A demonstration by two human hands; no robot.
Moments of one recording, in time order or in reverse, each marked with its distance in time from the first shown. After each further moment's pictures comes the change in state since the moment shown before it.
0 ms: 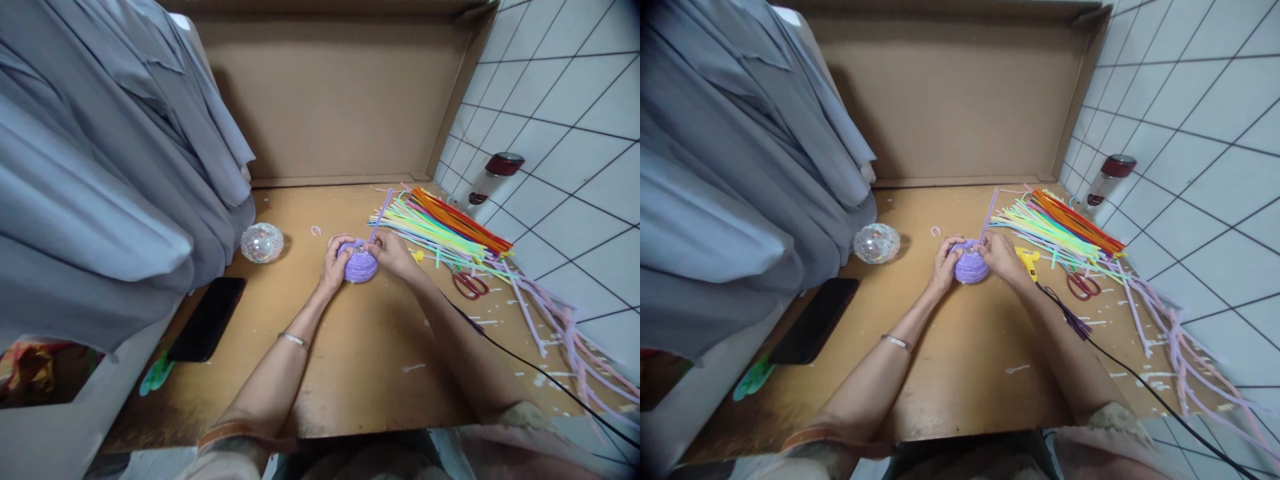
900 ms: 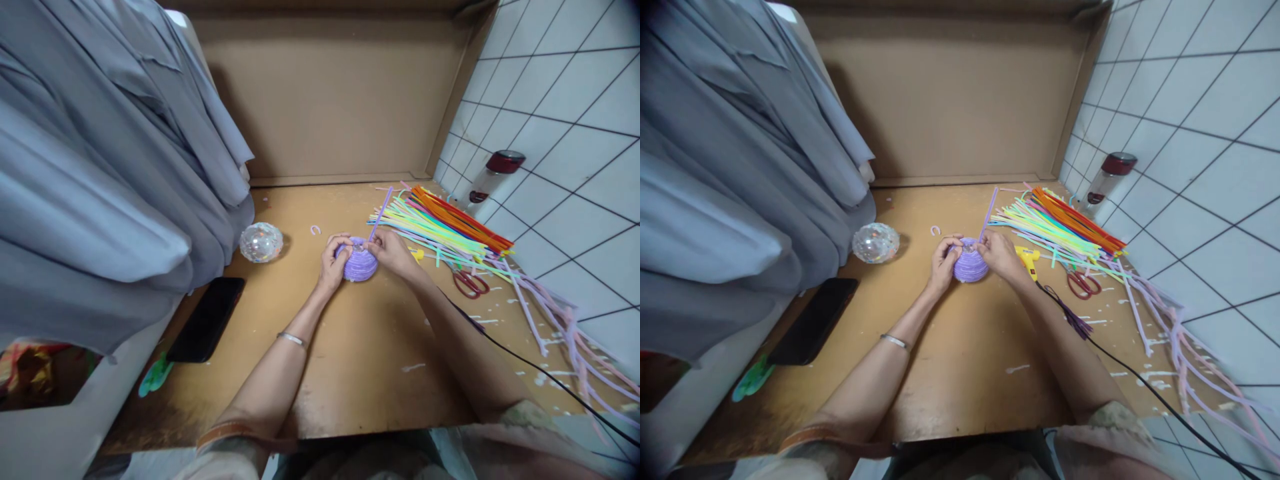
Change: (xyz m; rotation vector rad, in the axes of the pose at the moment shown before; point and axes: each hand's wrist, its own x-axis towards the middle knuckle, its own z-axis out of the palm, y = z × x) left_hand -0.001 0.009 -0.002 -0.020 -0.023 0.007; right_hand 0.000 0.001 0.001 0.006 0.006 -0.007
